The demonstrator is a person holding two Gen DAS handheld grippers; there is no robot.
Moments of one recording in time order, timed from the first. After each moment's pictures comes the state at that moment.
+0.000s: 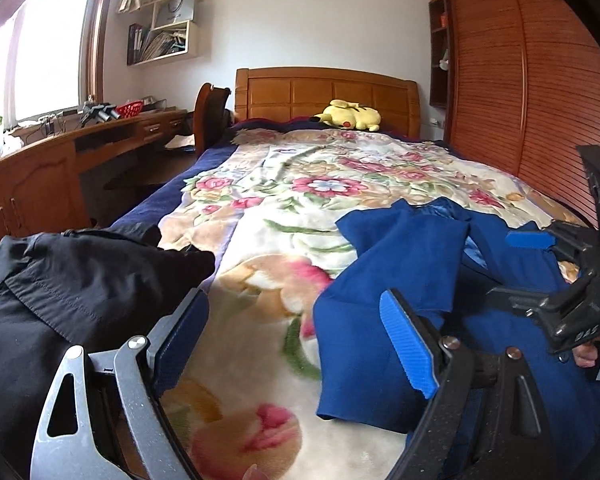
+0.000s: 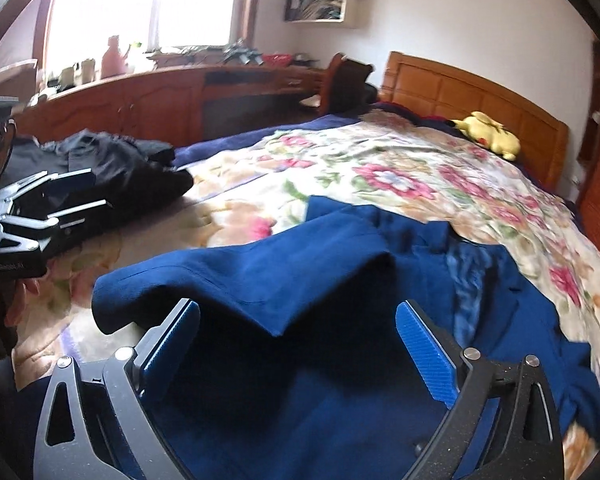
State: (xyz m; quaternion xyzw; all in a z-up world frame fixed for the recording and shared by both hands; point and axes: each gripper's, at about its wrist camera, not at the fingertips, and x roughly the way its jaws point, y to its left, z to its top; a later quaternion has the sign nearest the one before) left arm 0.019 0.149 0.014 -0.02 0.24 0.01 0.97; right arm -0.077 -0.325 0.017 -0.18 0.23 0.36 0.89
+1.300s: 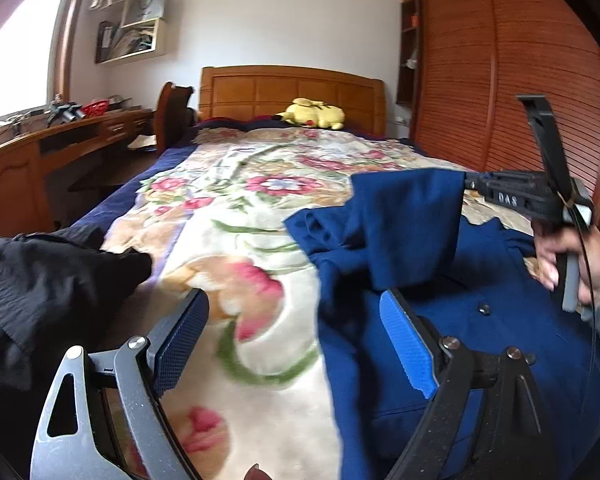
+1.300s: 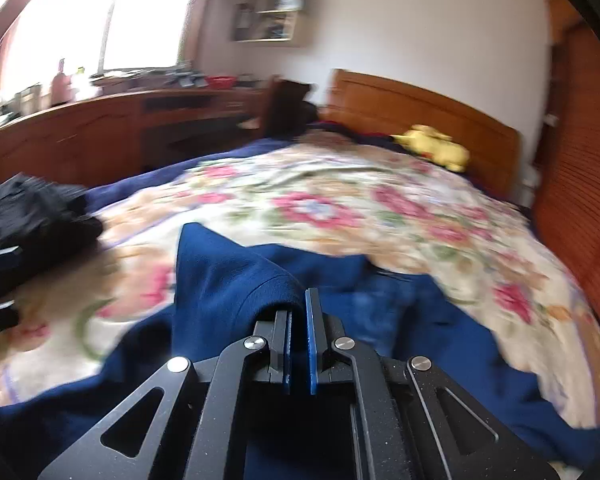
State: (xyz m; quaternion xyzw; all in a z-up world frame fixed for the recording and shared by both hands) left arm 0.026 0.106 0.016 -0.02 0.24 -0.06 0.97; right arm 0.030 -0.378 0.065 -0.15 0.18 0.26 0.94
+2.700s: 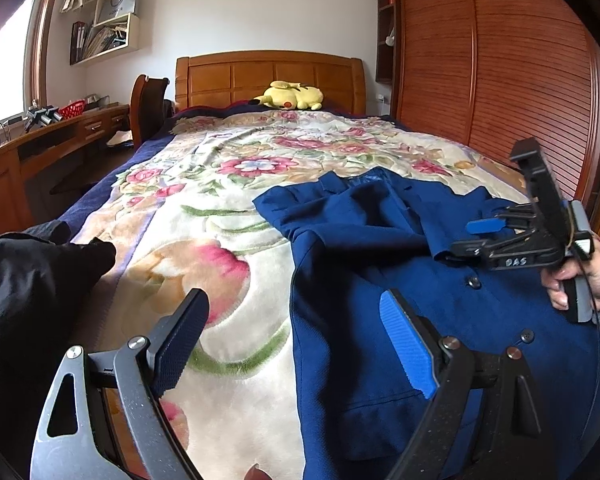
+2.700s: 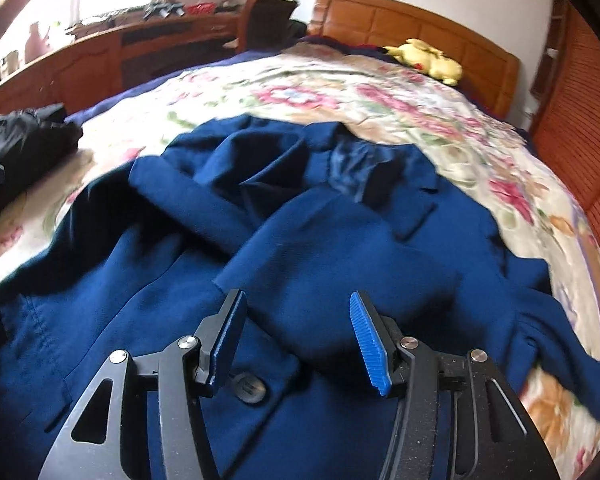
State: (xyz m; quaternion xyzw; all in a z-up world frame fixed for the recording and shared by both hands) left arm 0.032 0.075 0.000 0.00 0.27 -0.08 0.96; right arm 0.055 -0.419 0.016 -0.18 0.33 0.25 0.89
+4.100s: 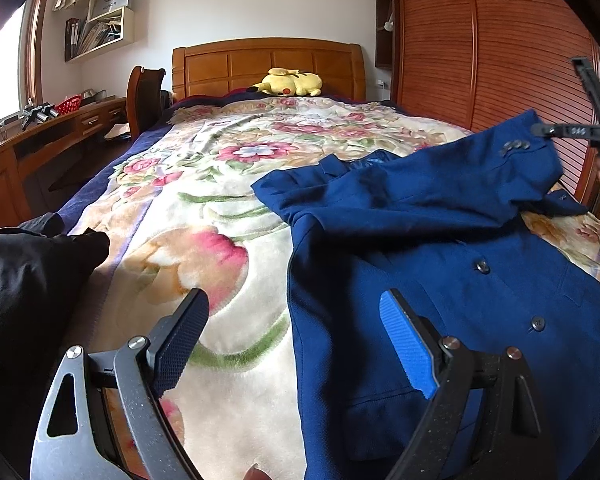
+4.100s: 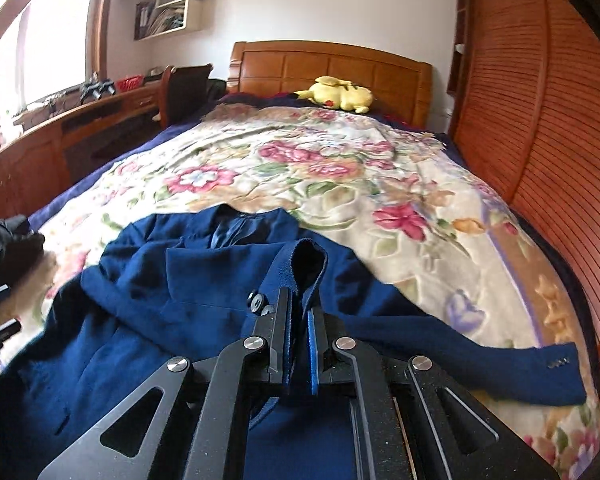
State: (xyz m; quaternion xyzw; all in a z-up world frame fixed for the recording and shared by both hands) left arm 0.038 0.070 -0.009 0.02 0.29 -0.08 0.95; right arm 0.031 -0.543 0.108 -0.08 0.26 0.15 0.95
